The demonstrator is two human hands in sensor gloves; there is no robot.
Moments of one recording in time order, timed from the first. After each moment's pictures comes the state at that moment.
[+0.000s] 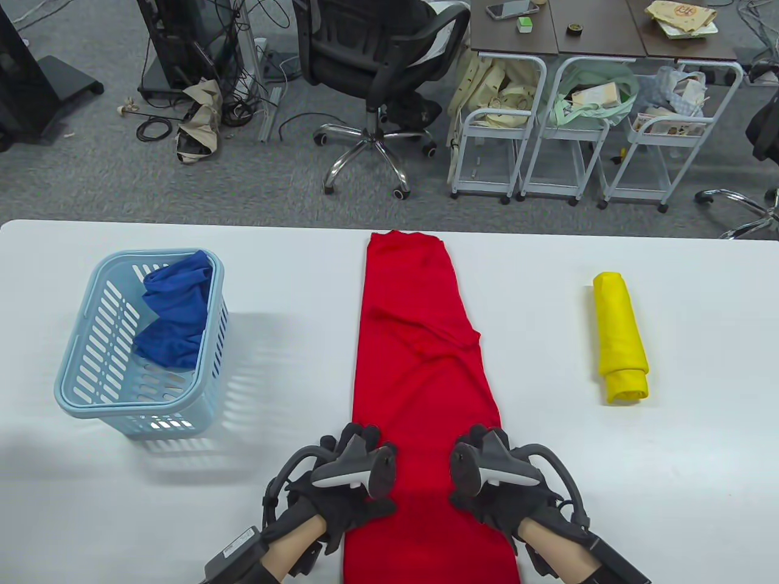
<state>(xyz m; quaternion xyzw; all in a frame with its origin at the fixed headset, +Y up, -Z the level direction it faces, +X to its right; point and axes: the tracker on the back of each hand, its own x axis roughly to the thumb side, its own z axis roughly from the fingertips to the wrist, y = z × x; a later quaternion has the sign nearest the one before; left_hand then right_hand) -0.094 -0.795 -0.259 -0.36 -0.21 -0.12 0.90 0.129 -0.776 -0.249 -0.16 -0.34 -0.92 0.08</state>
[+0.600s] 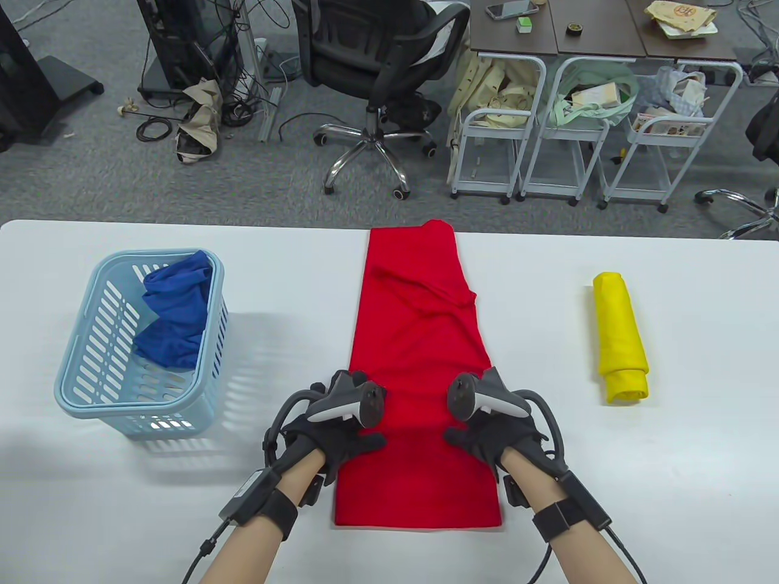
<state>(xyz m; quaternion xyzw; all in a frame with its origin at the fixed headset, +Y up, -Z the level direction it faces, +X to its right) -0.111 -0.796 -0.348 -0.34 -0.15 -0.07 0.92 0.129 -0.777 -0.344 -0.08 -0.36 -0.93 0.02</state>
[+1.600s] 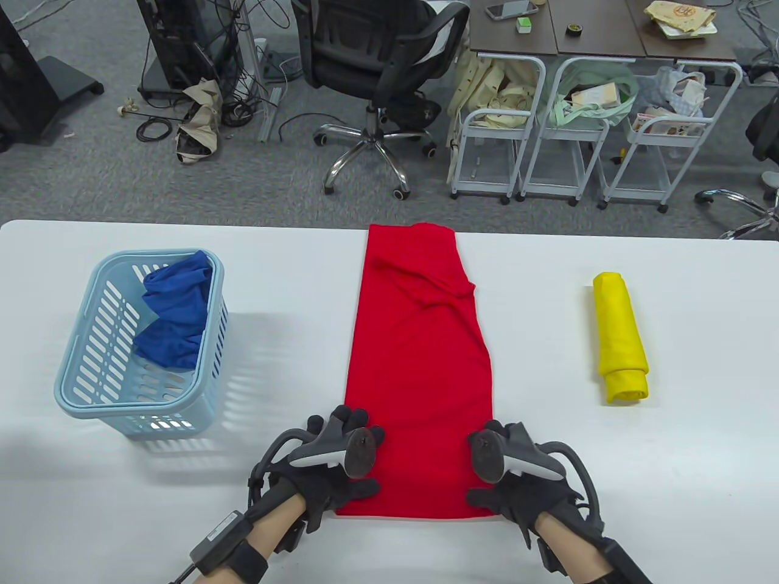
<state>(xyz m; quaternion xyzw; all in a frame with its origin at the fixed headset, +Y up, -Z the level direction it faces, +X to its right) -0.122 -0.800 -0.282 -0.34 -0.23 -0.07 0.91 0.173 -0.772 -0.255 -0.09 -0.33 -0.94 0.01</state>
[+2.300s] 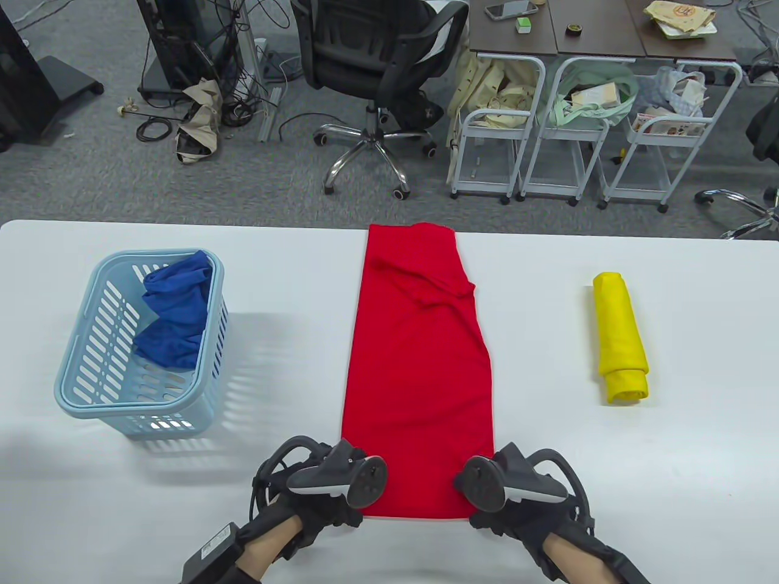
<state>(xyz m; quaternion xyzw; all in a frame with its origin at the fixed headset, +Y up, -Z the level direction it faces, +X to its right) -0.101 -0.758 -0.241 -0.21 -0.32 -0.13 0.91 0.135 -0.754 -0.228 -0.24 -0.24 -0.94 0.06</state>
